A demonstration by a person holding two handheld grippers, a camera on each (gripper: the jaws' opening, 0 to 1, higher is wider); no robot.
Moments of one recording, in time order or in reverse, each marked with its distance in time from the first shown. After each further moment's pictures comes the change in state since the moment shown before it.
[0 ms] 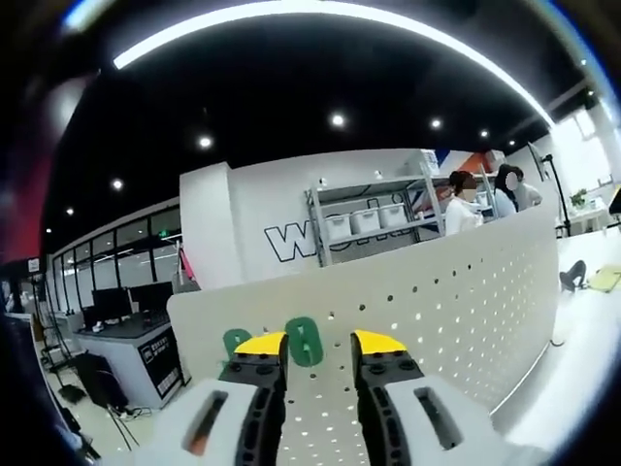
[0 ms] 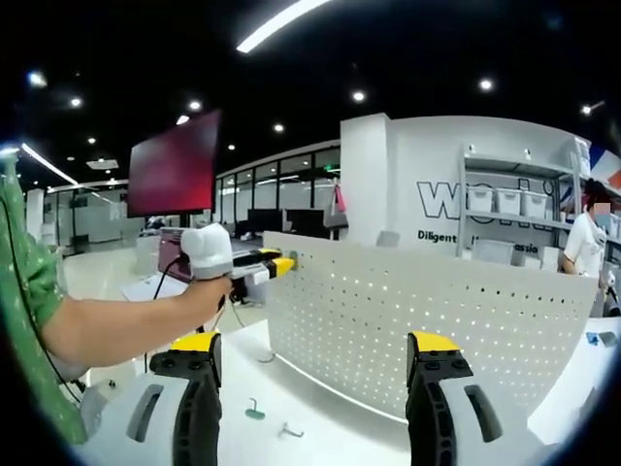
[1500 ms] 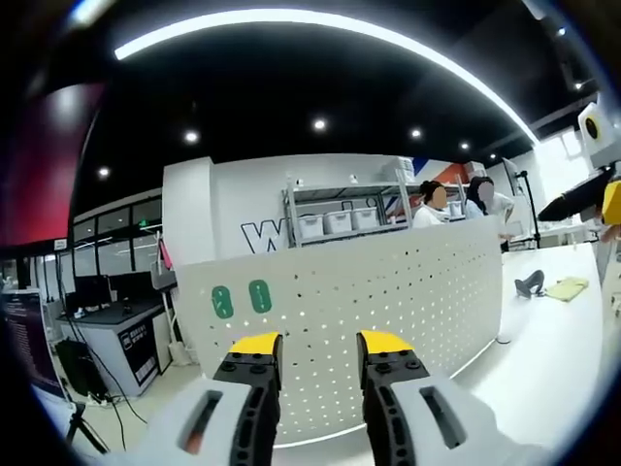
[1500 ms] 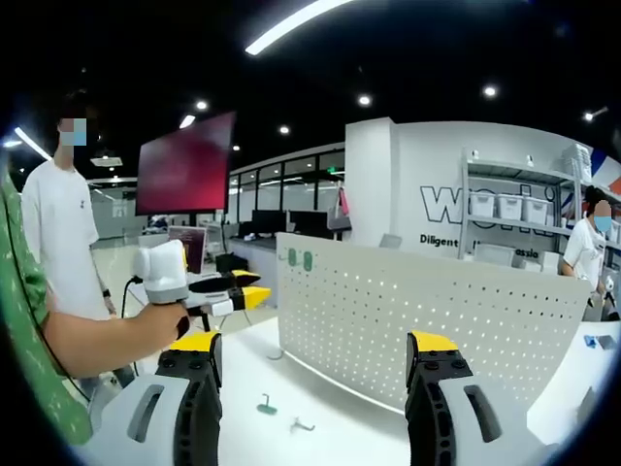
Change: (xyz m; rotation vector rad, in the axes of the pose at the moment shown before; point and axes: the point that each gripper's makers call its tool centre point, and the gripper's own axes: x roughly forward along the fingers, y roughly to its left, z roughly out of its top) left arm -0.116 -0.046 -0.006 -0.054 0.015 -0.116; right arm -0.023 0.027 0.000 -0.019 -0.007 0.006
